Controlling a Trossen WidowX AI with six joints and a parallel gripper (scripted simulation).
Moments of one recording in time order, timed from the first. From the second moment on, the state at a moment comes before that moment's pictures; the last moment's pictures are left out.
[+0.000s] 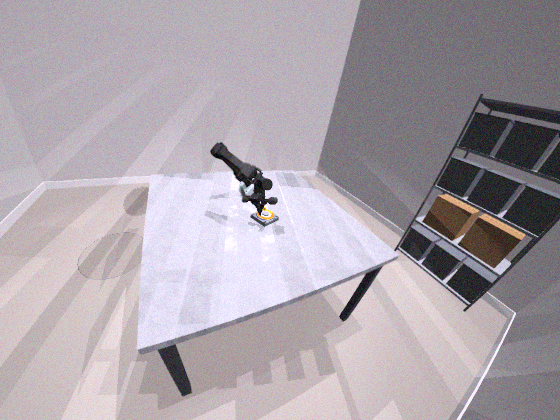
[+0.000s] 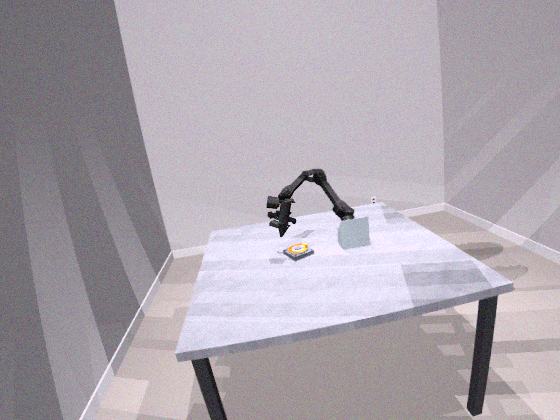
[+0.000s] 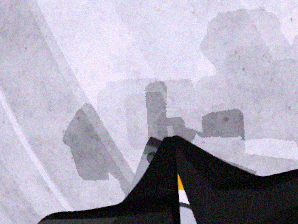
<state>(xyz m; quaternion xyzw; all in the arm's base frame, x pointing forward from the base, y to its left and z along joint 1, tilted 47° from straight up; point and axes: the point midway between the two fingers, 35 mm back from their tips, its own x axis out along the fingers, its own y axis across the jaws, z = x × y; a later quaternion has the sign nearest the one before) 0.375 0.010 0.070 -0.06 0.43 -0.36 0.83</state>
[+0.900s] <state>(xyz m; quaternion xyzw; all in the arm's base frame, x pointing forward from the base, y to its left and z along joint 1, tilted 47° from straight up) 0.264 0.048 -0.031 -0.31 0.63 -0.24 0.67</state>
